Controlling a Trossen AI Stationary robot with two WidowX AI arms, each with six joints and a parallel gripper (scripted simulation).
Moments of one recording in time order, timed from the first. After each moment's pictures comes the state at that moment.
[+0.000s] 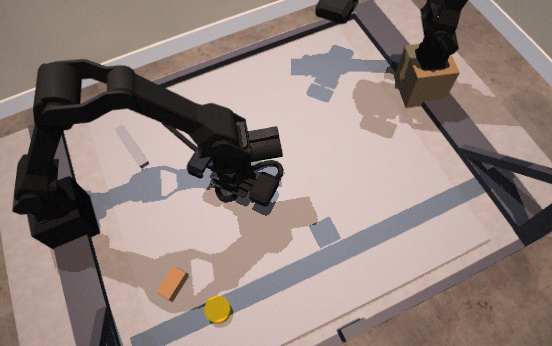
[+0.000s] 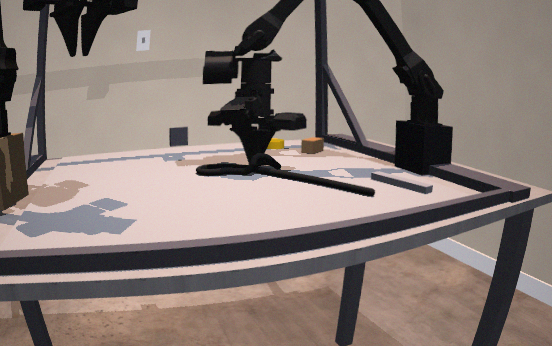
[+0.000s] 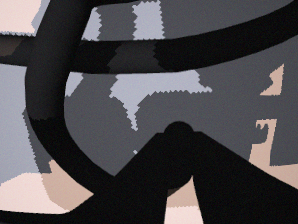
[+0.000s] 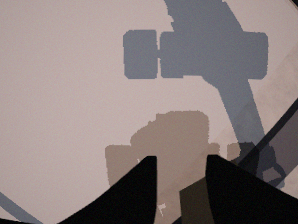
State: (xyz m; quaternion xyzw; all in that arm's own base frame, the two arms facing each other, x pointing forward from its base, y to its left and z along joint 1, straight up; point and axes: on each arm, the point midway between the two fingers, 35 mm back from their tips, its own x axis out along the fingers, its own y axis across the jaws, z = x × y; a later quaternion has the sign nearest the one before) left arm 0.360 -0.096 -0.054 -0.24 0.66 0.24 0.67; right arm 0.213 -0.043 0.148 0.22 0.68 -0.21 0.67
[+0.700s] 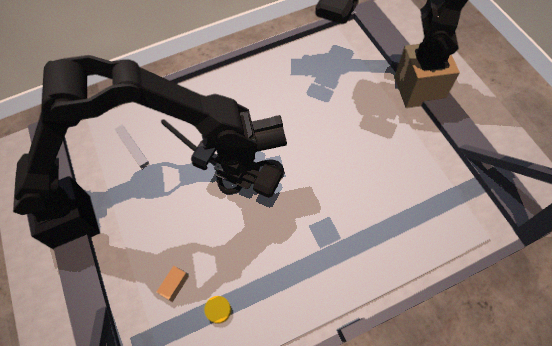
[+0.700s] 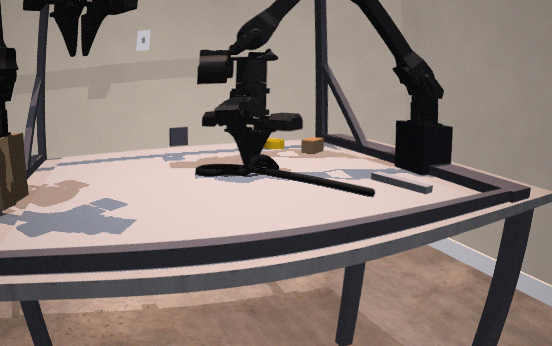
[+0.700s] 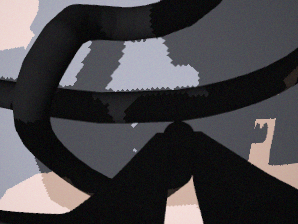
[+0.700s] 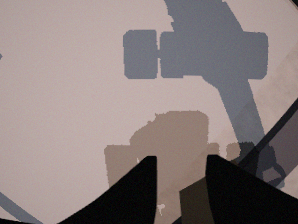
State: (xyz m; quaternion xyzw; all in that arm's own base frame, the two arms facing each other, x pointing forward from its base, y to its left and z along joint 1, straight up) left arm 0.375 -0.082 -0.053 -0.24 0.66 0.24 0.67; right arm 0.213 -0.043 0.148 0.22 0.68 -0.21 0.67
